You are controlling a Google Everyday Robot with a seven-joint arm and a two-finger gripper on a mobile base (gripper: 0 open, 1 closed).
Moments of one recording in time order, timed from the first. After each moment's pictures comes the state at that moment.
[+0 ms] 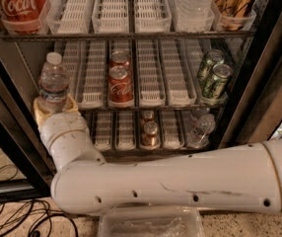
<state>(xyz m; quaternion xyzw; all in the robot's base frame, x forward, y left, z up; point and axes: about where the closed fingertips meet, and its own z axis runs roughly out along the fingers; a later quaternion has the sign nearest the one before) 0.532 0.206 0.875 -0.10 0.69 0.25 0.68</state>
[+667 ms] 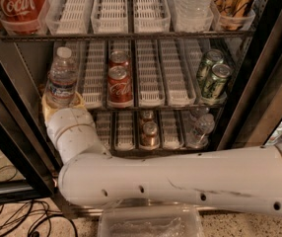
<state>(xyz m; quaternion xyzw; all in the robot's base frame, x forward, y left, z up) 0.543 0.191 0.880 -0.08 0.69 0.26 0.67</state>
